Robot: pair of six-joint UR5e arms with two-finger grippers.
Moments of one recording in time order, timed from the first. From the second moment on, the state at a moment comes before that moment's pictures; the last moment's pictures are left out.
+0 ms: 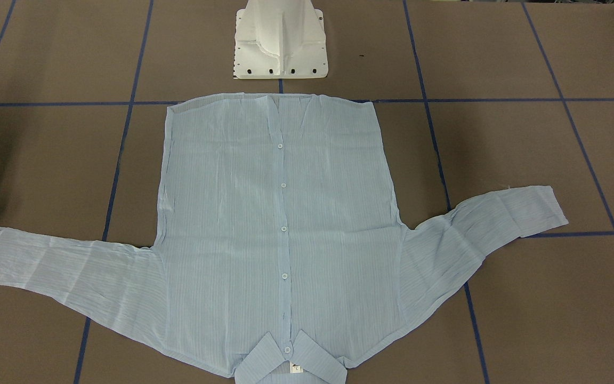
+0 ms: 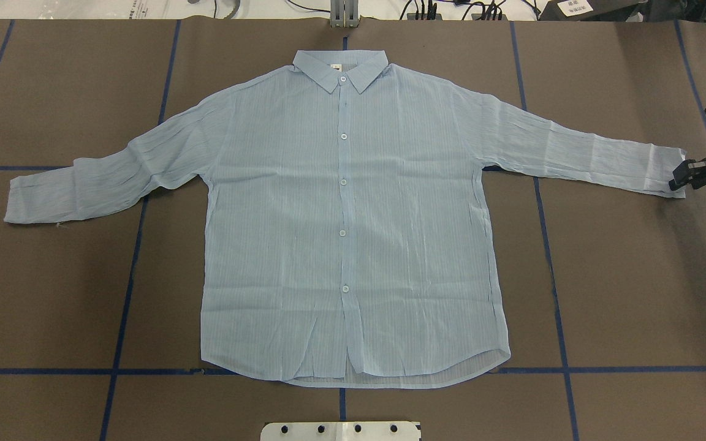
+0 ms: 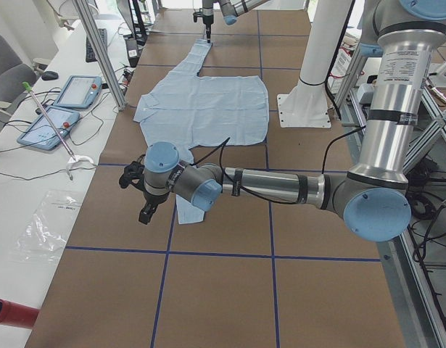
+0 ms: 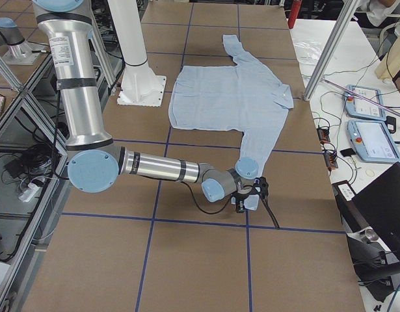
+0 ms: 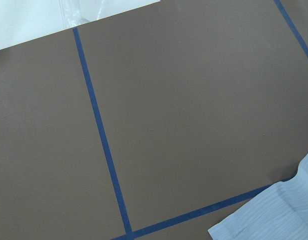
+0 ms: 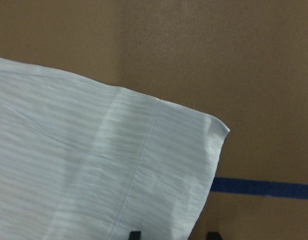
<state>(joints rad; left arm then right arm) -1.47 -1.70 -1.51 -2.03 -2.32 -0.12 1.20 -1.42 1.21 -0.96 2.28 0.47</state>
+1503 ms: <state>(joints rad) -1.47 -1.70 -1.51 -2.03 -2.32 -0.12 1.23 -1.41 1.36 -0.96 2.36 0.51</state>
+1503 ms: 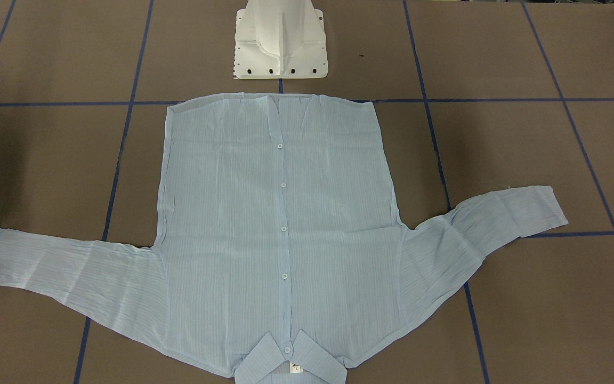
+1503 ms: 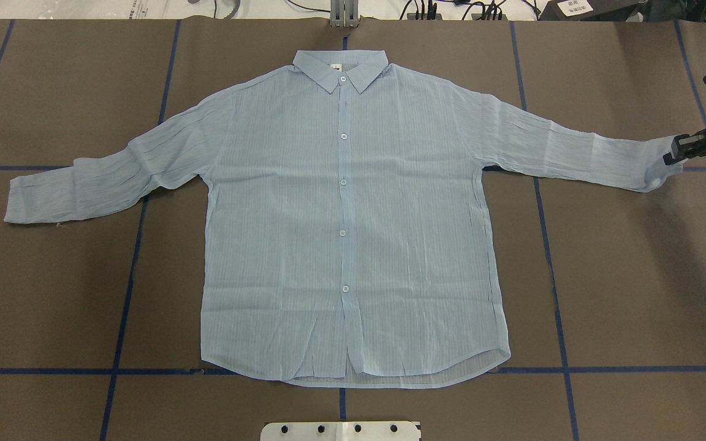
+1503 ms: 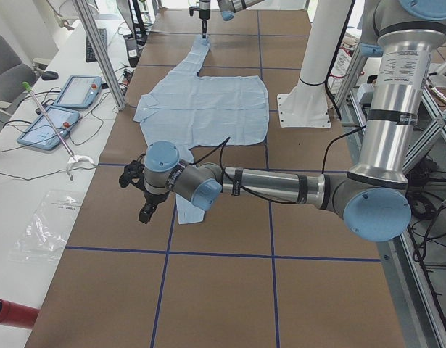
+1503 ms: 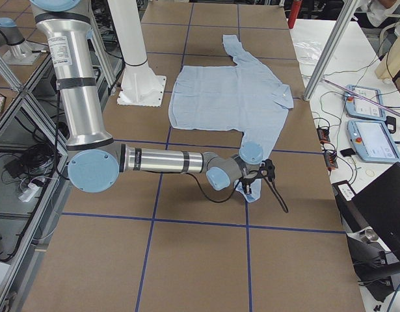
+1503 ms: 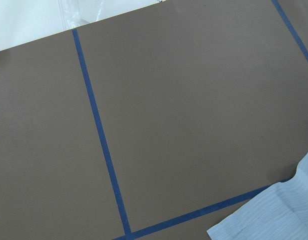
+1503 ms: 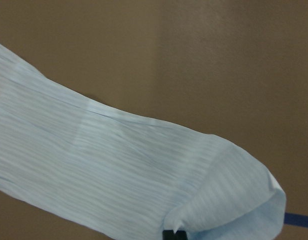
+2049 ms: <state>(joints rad) -1.47 -1.70 -1.51 -2.03 -2.32 -0.12 1.15 -1.15 1.46 -0.97 2.42 0.88</state>
